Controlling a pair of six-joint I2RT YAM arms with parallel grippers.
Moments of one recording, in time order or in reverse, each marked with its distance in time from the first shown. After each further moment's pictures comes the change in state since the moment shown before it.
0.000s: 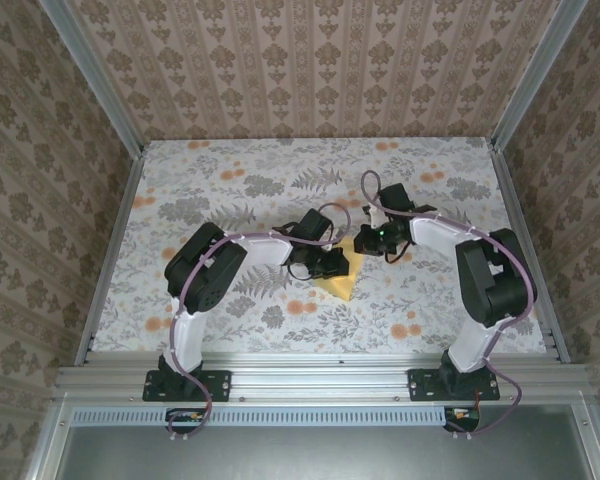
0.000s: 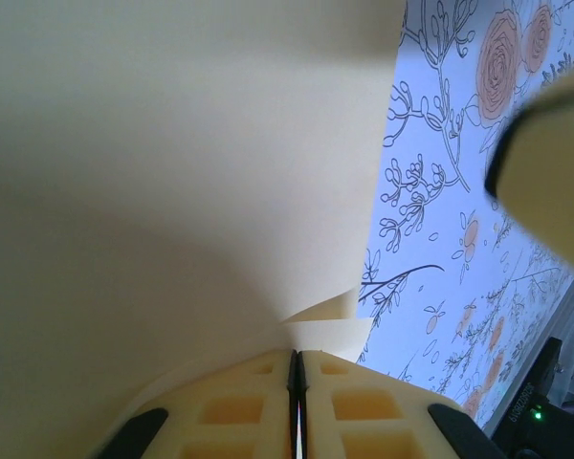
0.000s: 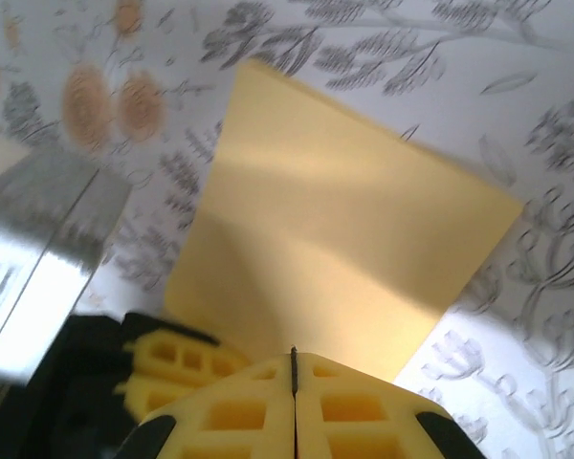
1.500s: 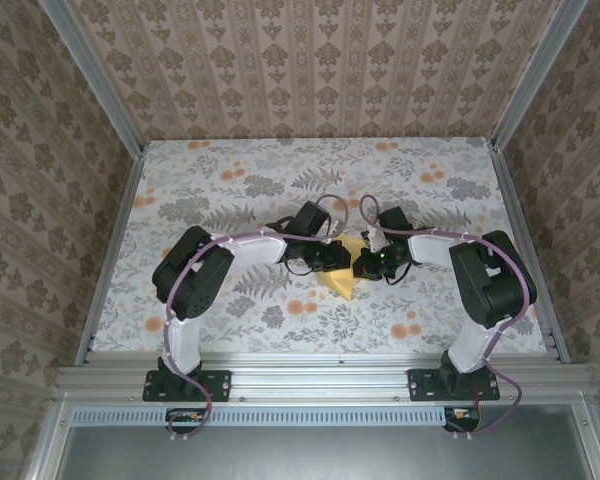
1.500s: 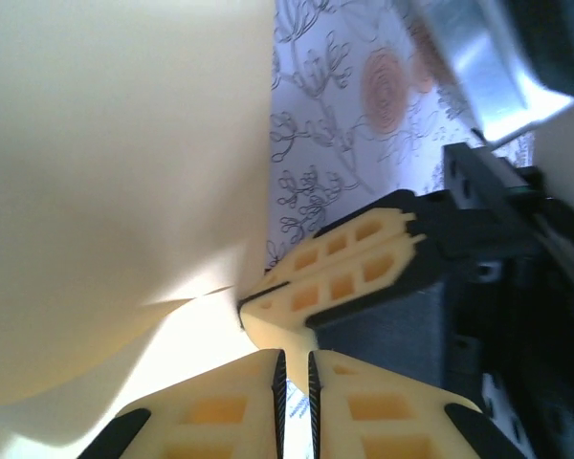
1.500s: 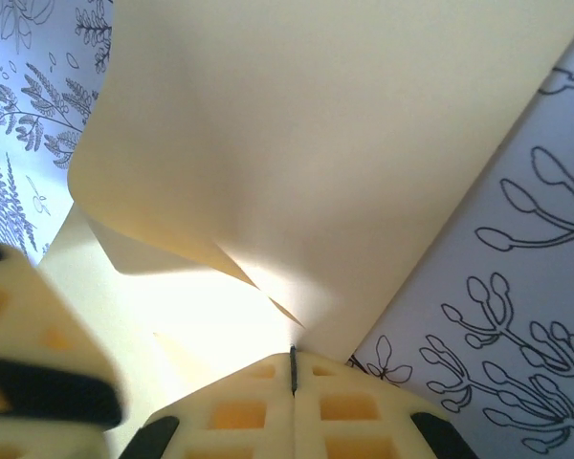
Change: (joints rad) left arm 0.010 -0.098 -0.005 -0.012 0.004 0.023; right arm 0.020 0.014 -0.169 0.084 -0.077 0.016
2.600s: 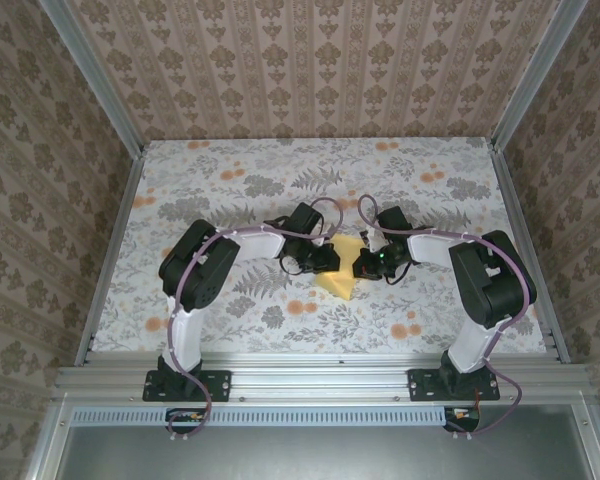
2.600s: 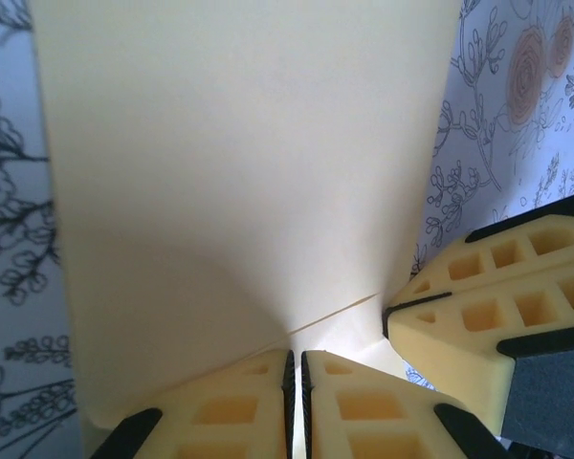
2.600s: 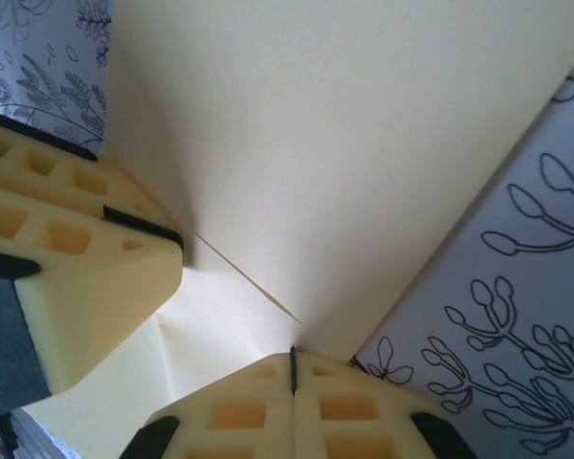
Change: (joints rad) left arm 0.058 0.090 0.020 -0.078 0.005 0.105; right arm 0.003 0.000 0.010 -0.015 0.014 -0.025
